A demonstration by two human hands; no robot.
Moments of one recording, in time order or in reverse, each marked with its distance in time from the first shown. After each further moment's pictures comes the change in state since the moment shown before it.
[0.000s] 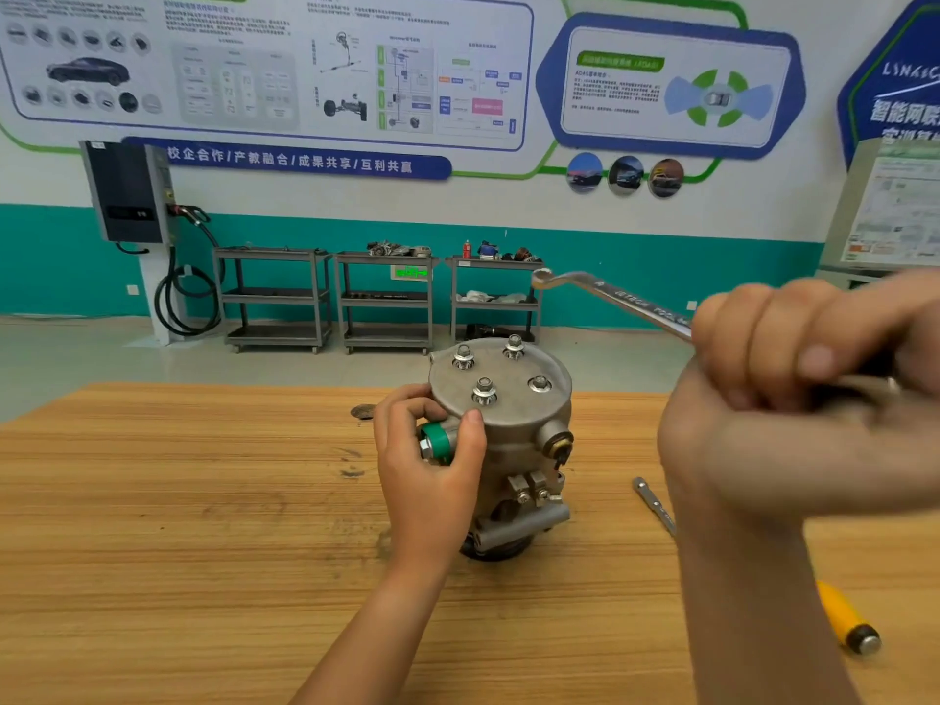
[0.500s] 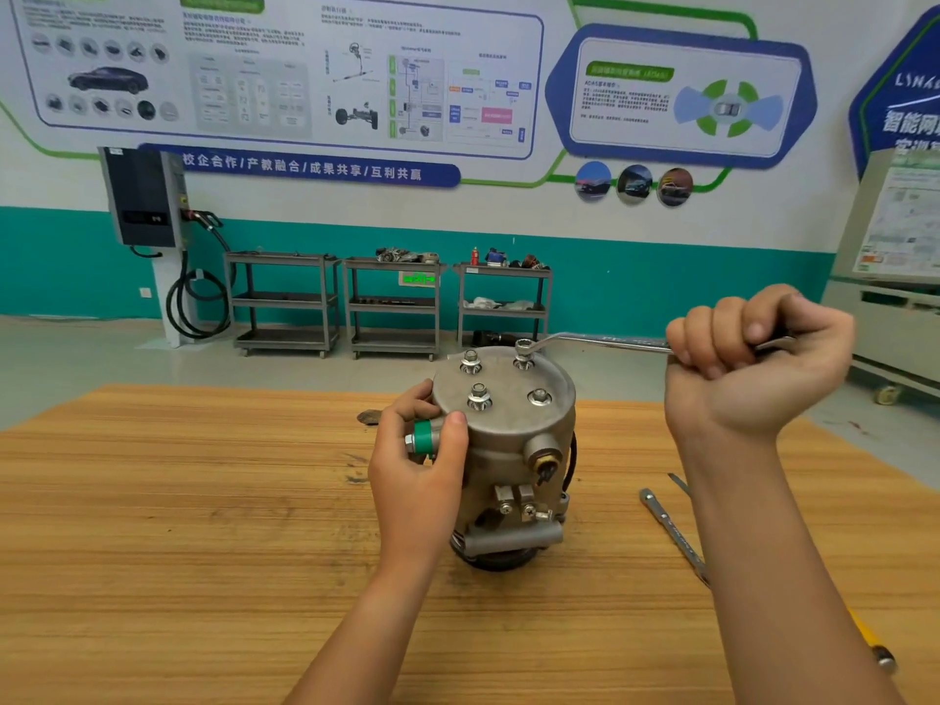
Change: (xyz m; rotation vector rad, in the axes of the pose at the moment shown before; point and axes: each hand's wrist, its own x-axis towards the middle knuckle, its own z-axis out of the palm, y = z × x) left_hand 0.007 0.000 -0.009 -0.107 0.002 -0.169; right_hand 0.025 0.031 -0.052 -0.095 0.316 0.375
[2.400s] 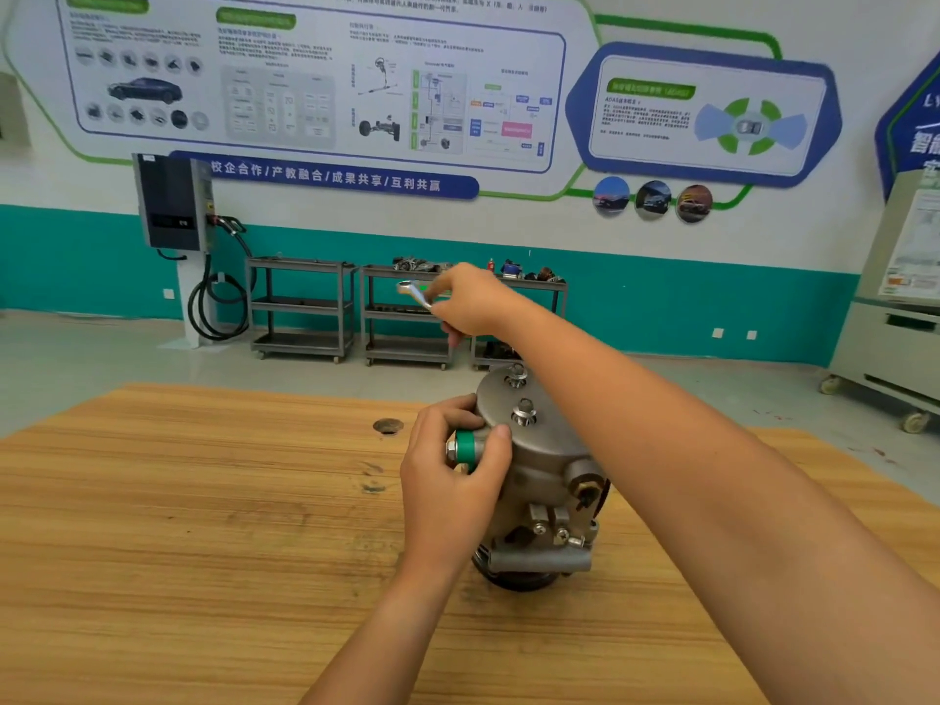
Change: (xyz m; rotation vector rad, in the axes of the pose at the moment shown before) left_hand 0.004 0.004 0.003 0.053 -0.071 0.114; right_hand 0.045 0.140 0.091 -1.615 -1.042 0.446
